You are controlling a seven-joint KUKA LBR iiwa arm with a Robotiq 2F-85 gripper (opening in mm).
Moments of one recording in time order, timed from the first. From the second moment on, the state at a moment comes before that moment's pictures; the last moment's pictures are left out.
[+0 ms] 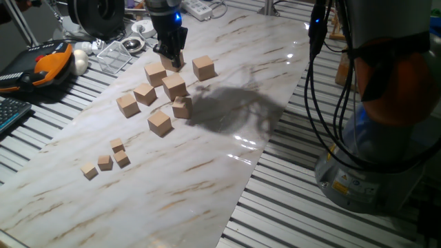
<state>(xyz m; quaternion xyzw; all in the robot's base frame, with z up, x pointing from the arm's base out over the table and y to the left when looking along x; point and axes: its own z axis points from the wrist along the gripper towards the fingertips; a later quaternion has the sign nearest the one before) 0.552 -0.023 0.190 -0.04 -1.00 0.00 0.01</state>
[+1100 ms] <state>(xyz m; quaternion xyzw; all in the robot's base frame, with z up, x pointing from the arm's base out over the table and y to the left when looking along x) 0.556 -0.023 0.184 -0.15 -0.99 0.01 0.02</state>
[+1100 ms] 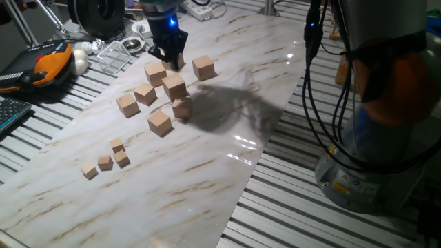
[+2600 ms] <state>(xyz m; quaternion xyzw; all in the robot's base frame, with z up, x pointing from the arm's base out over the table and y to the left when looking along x) 0.556 -0.022 0.184 -0.15 -0.99 0.03 0.00</state>
